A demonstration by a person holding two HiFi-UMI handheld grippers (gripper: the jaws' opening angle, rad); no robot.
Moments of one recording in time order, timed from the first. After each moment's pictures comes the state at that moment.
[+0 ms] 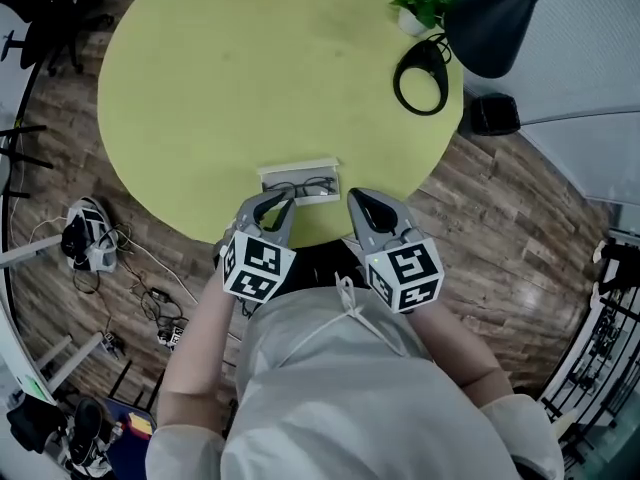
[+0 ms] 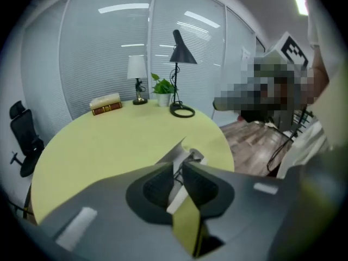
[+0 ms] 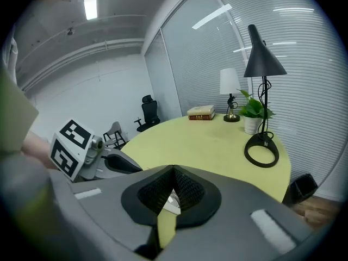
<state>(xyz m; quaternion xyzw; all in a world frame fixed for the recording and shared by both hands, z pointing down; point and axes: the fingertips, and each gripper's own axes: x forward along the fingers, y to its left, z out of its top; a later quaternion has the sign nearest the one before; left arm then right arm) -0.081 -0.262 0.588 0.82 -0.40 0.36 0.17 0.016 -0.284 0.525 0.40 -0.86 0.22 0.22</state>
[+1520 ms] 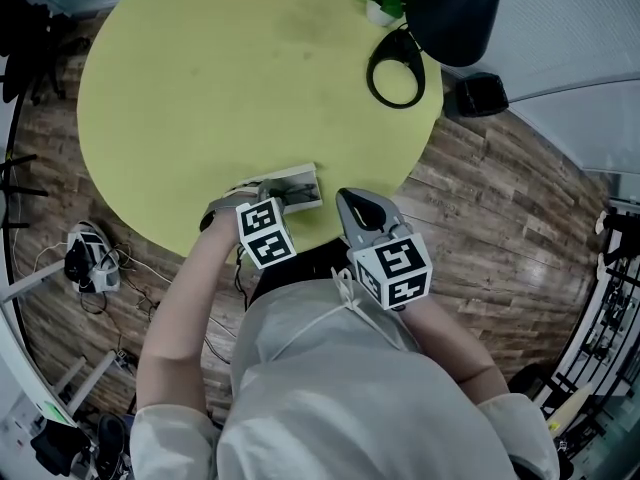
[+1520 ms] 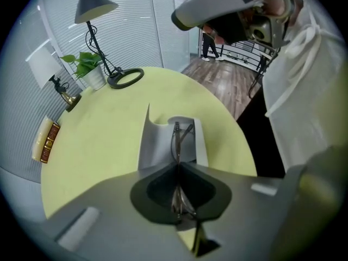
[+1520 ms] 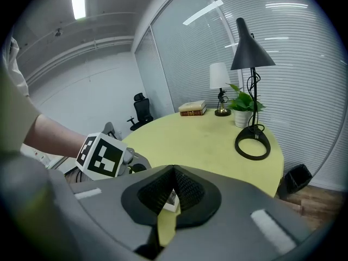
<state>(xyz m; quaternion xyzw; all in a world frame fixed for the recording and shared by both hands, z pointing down) -0.049 -0.279 0.672 0.79 -0.11 0.61 0.02 0.041 -0.299 0.538 0.42 -0.84 0.25 0.23</state>
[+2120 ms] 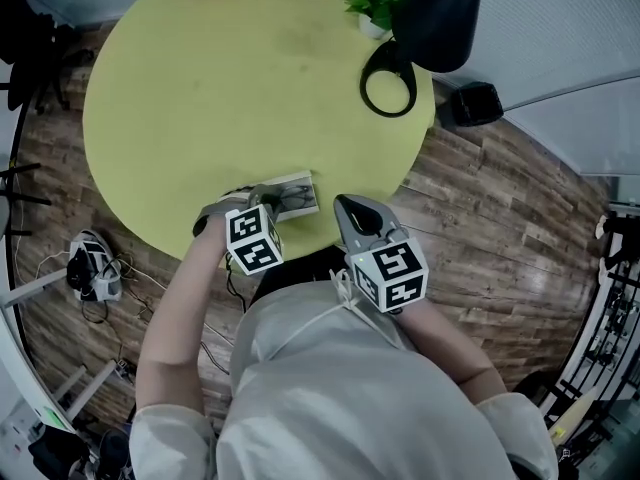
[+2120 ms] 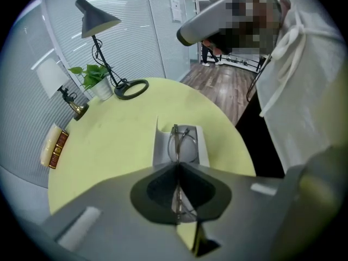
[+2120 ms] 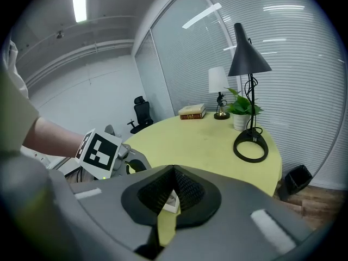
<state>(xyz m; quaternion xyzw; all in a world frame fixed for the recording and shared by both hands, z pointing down) -0.049 -0.281 0.644 0.81 -0.12 0.58 -0.01 0.048 -0.292 0.524 0.42 -0.84 0.25 0.22</state>
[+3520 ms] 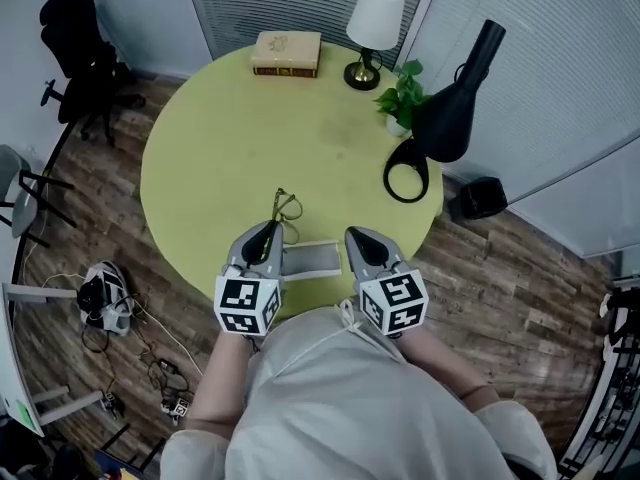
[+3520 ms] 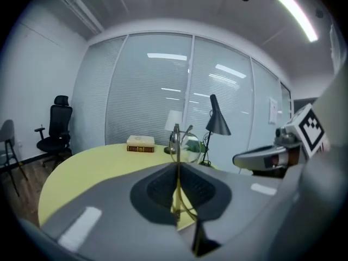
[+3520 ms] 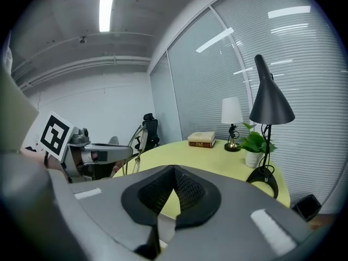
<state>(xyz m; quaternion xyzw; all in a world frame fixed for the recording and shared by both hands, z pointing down) -0.133 -0.321 0.422 0.80 -0.58 0.10 0.14 0.001 -0.322 0.433 0.42 -0.88 0.15 0.15</state>
